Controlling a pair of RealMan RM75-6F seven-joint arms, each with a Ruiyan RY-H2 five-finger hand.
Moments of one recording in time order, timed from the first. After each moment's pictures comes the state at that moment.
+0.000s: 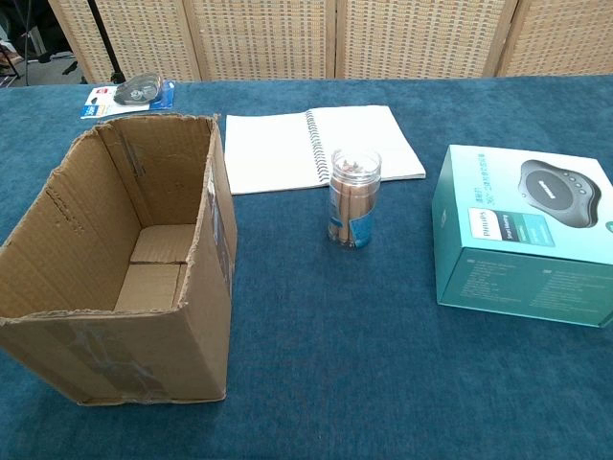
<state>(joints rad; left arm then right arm) -0.14 -1.16 0.05 -1.78 1.80 1.50 0.34 0.06 -1.15 -0.02 -1.60 -1.68 1.53 -0.08</state>
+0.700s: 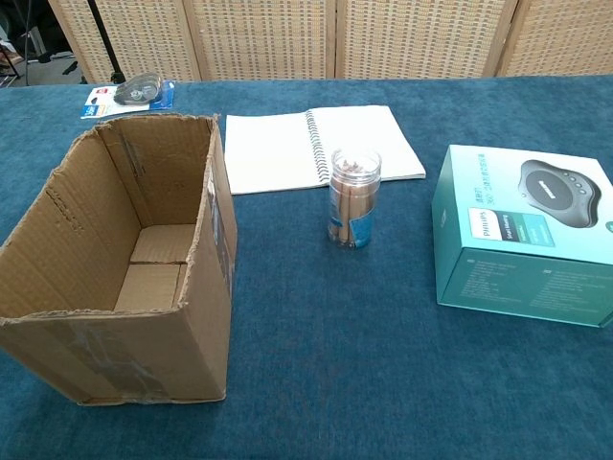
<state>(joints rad) -0.14 -1.15 0.04 -1.79 1.79 1.50 0.34 0.06 -1.15 -0.02 -1.60 -1.68 1.54 -0.07</state>
